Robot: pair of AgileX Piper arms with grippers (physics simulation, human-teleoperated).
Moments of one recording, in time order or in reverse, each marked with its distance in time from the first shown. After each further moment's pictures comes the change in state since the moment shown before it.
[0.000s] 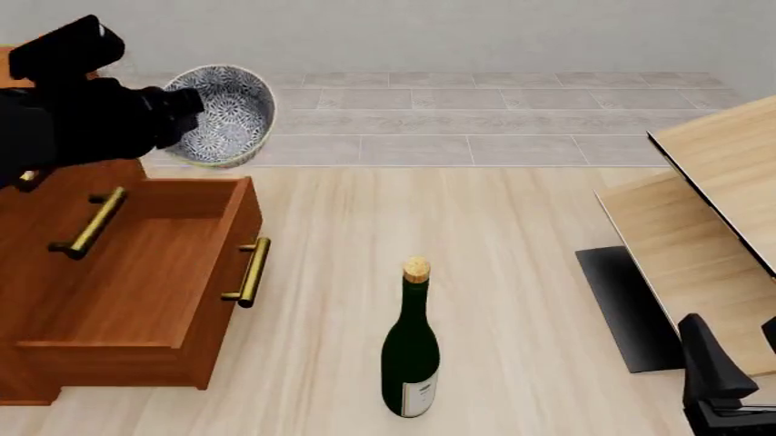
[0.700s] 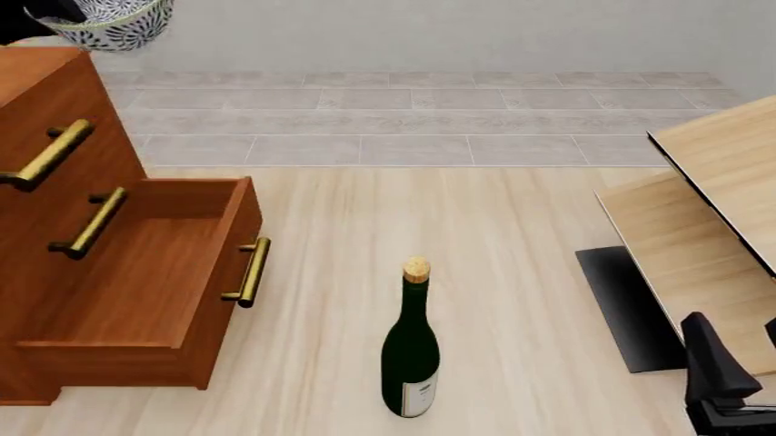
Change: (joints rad) left arm 0.189 0.134 -0.626 0.573 -0.184; right arm -0.006 -0.004 -0.003 -0.003 0.004
